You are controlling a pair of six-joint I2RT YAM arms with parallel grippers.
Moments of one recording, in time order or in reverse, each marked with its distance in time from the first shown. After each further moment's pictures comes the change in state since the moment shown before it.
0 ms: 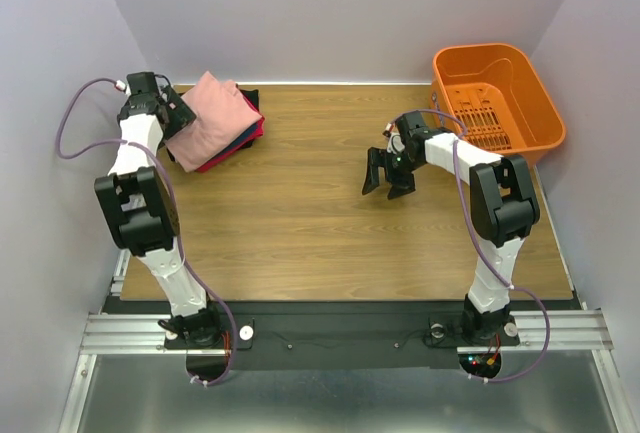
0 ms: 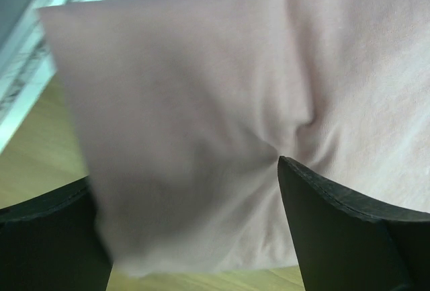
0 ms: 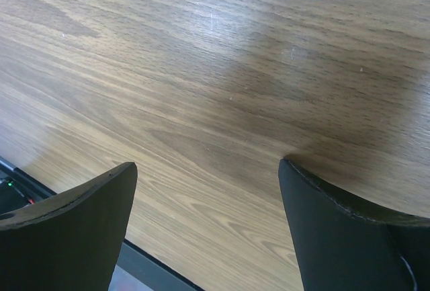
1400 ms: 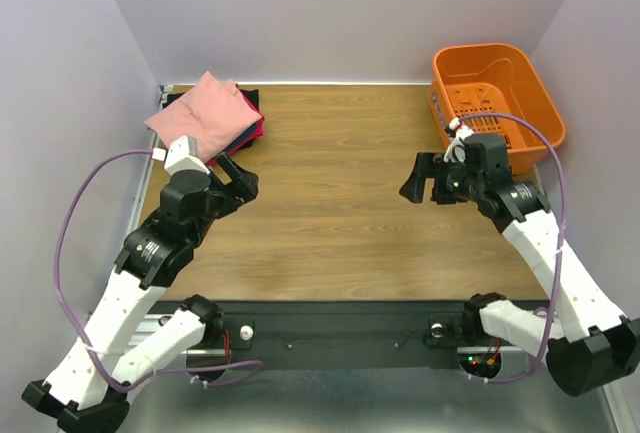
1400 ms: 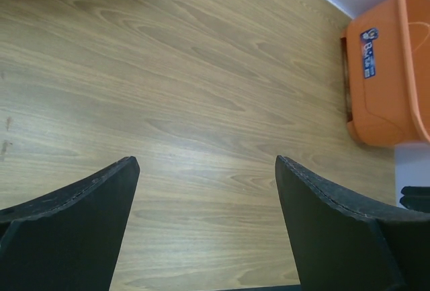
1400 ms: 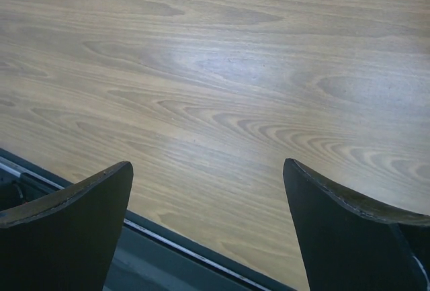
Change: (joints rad) left arm -0.760 -1.202 -0.661 -0.180 -0.306 -0.291; right arm 0.000 -0.932 -0.352 -0.047 0.212 0.024
